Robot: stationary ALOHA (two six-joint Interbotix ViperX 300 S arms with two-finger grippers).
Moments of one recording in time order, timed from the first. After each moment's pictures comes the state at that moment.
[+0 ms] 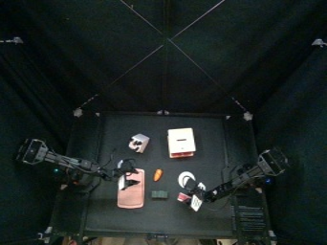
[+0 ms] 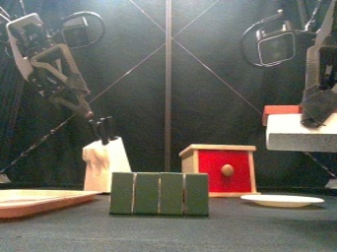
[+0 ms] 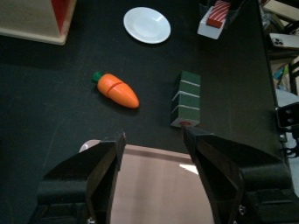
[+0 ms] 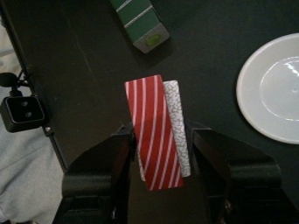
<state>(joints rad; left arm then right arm) -0.19 -0.48 1.04 1.26 0.15 -1.62 0.49 -0.17 0.86 -0.98 0.33 1.95</state>
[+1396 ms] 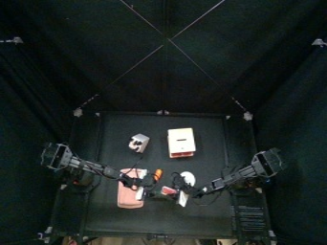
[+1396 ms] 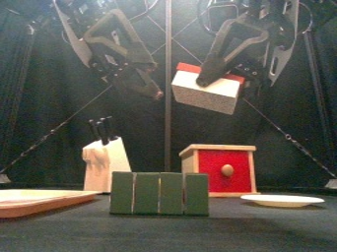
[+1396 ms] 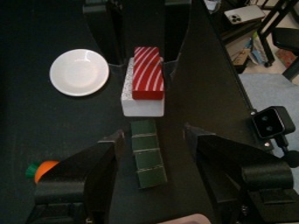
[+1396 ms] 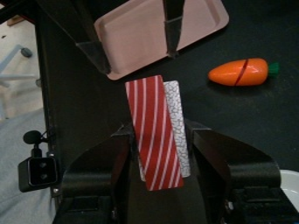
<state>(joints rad) -0.20 -0.09 0.68 1.54 -0.06 -1.62 0.35 -0.09 0.68 -1.33 0.30 1.95</state>
